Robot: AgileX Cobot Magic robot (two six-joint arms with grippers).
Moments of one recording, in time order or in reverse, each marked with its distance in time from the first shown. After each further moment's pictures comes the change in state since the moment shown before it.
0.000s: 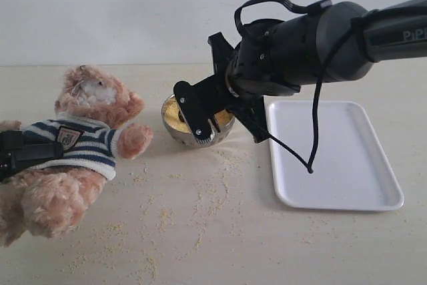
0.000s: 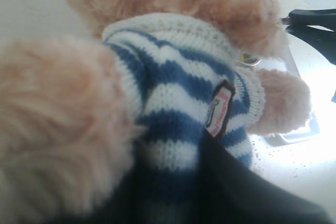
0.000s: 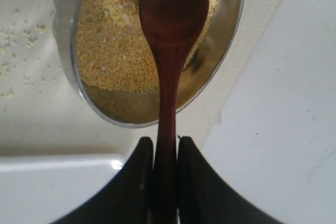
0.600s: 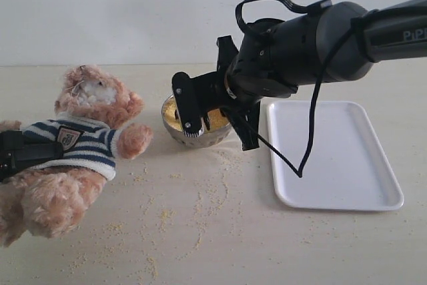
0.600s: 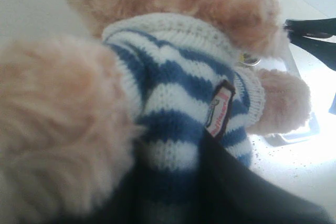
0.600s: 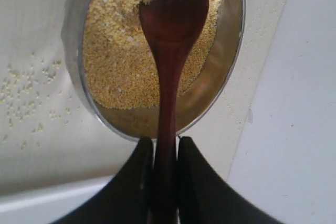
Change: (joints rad) left arm 0.000 0.000 0.000 0.000 0.000 0.000; right arm 0.000 0.000 0.000 0.116 0.002 0.099
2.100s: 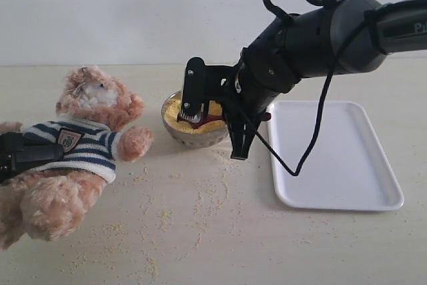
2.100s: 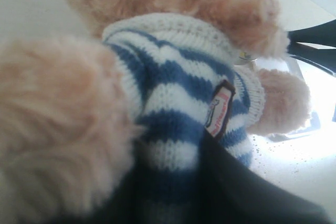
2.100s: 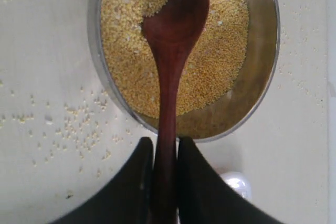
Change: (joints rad) left arm 0.000 0.000 0.000 0.015 0.000 0.000; right arm -0.055 0.000 0.000 0.425 0.014 -0.059
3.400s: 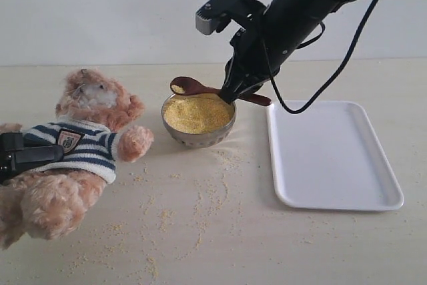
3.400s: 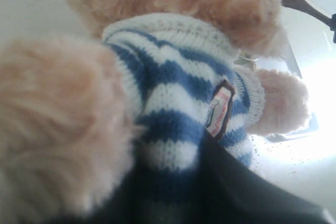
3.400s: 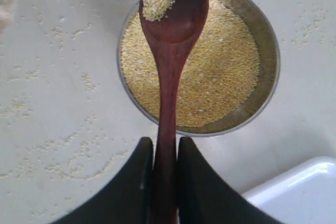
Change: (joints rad) left arm 0.000 0.000 0.000 0.008 -0.003 -0.029; right arm -0.182 -0.029 -0.238 0.757 0.407 -0.223
